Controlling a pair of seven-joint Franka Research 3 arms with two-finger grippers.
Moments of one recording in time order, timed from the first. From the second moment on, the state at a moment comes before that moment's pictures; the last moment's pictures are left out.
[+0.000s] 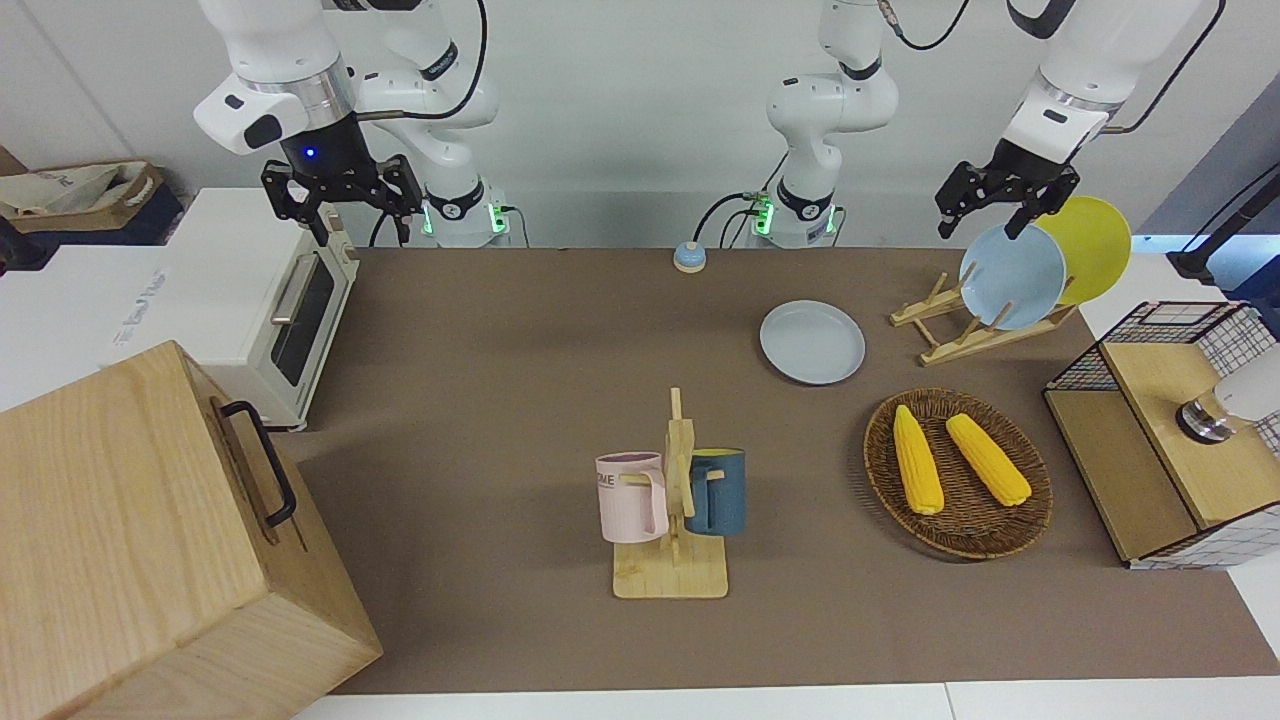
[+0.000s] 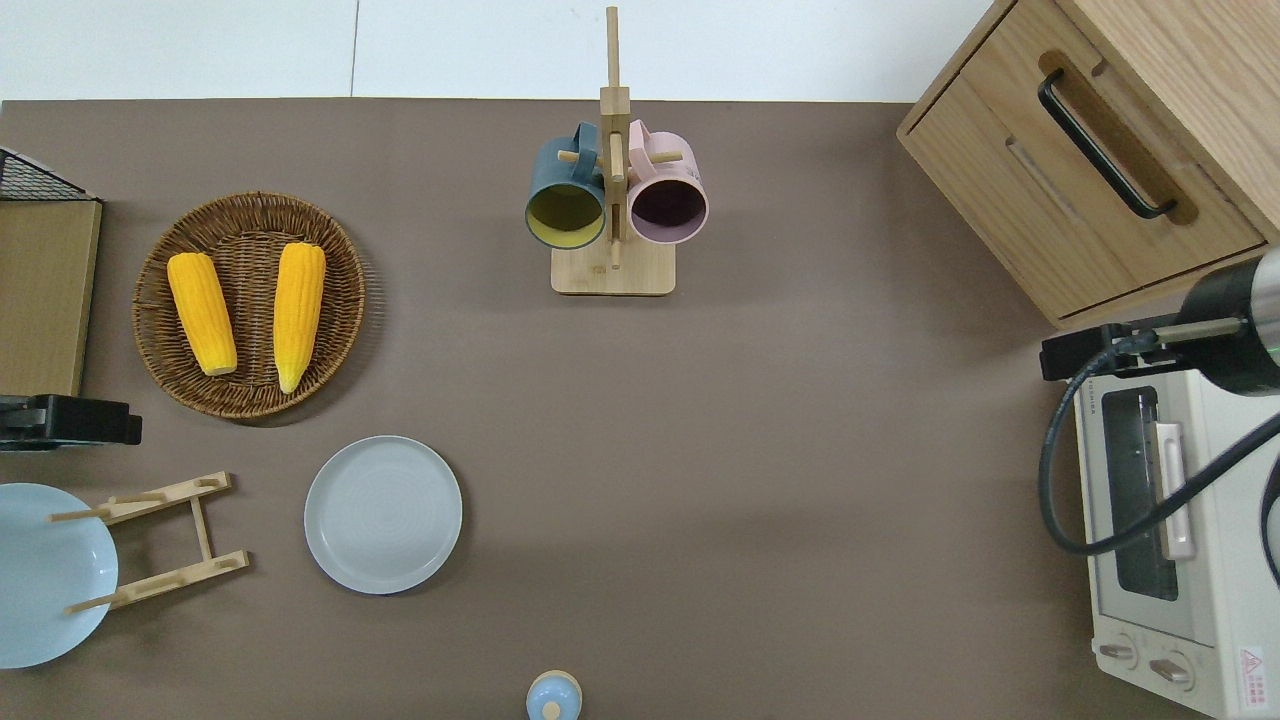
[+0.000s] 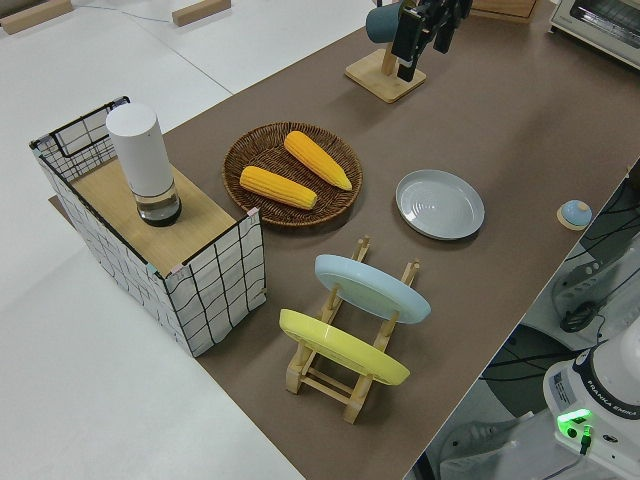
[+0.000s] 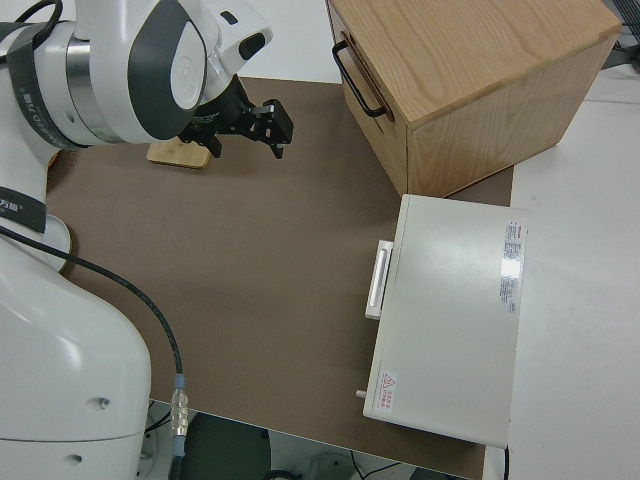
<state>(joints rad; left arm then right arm) 0.03 -0.13 0.02 -1.70 -0.04 1.55 0.06 0.04 0.01 0.05 -1.47 -0.01 1.49 0.03</state>
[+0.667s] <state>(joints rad) 0.03 -0.23 0.02 -1.88 -0.04 1.61 0.06 0.04 0.01 0.05 -1.47 -0.01 1.49 0.03</state>
